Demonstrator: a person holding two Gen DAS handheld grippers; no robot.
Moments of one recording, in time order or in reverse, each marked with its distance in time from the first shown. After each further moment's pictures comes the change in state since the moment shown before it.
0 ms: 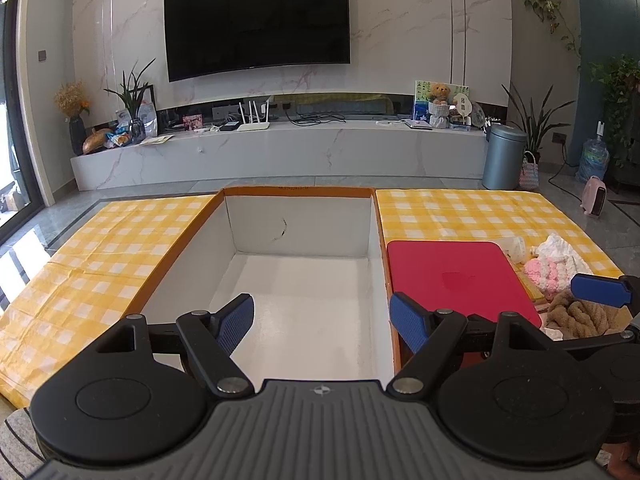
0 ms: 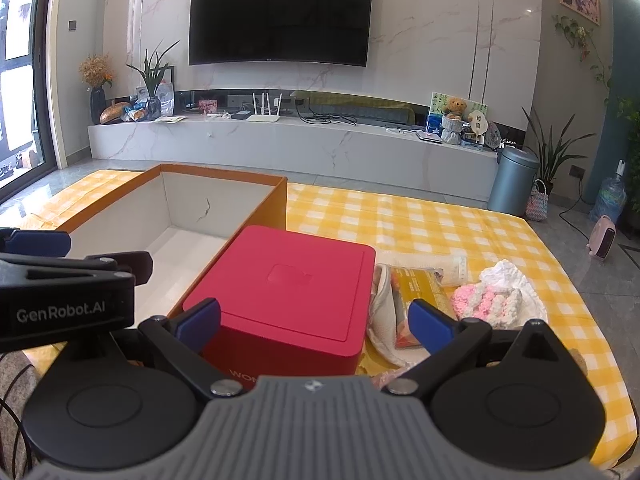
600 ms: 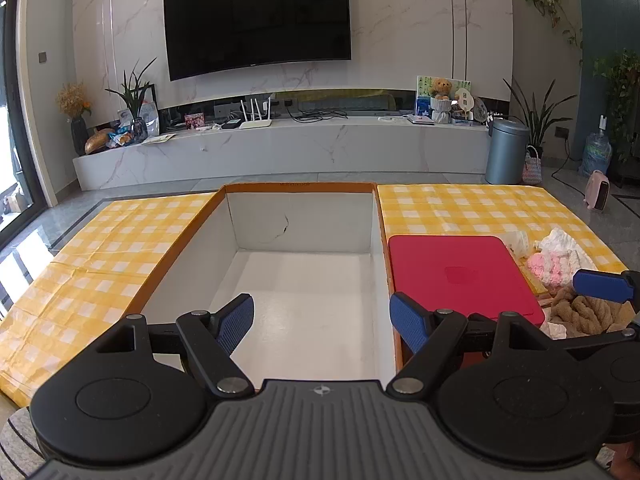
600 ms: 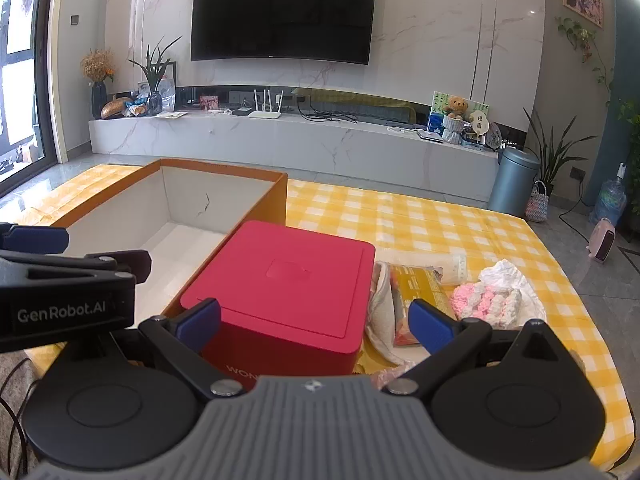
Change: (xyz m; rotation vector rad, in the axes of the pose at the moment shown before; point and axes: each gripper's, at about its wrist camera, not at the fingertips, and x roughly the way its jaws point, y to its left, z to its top) left arm 0.001 -0.002 -0.002 0.013 0.008 0.013; right arm 0.003 -0.002 -0.002 -0.011 0.009 0.001
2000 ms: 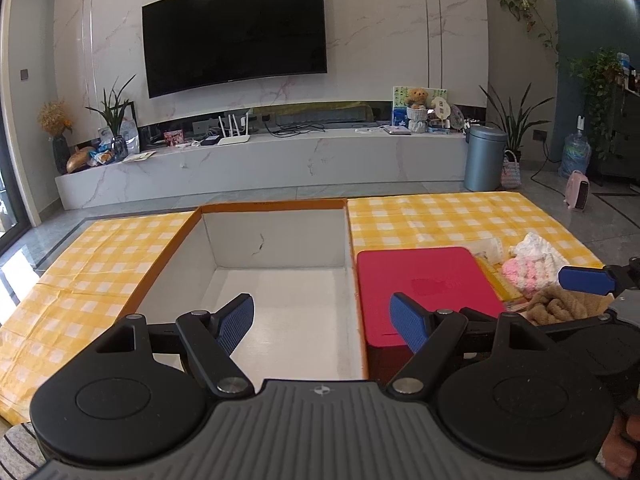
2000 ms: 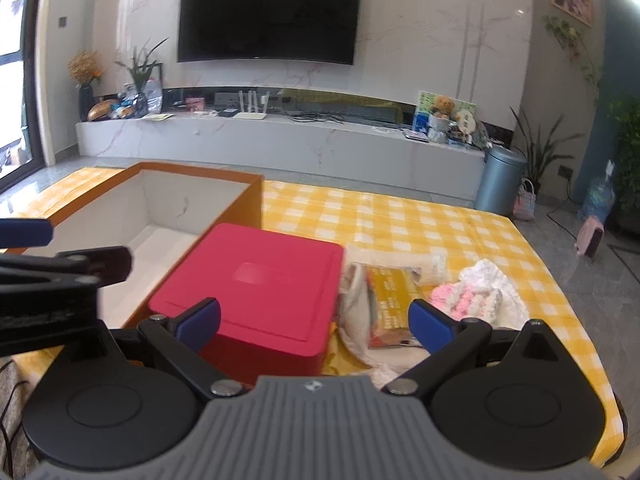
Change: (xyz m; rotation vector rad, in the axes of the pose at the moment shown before) left arm -0.013 -0.014 0.004 0.039 -0.049 -0.062; right arm 0.000 -0.021 0.001 0.024 0.000 -0.043
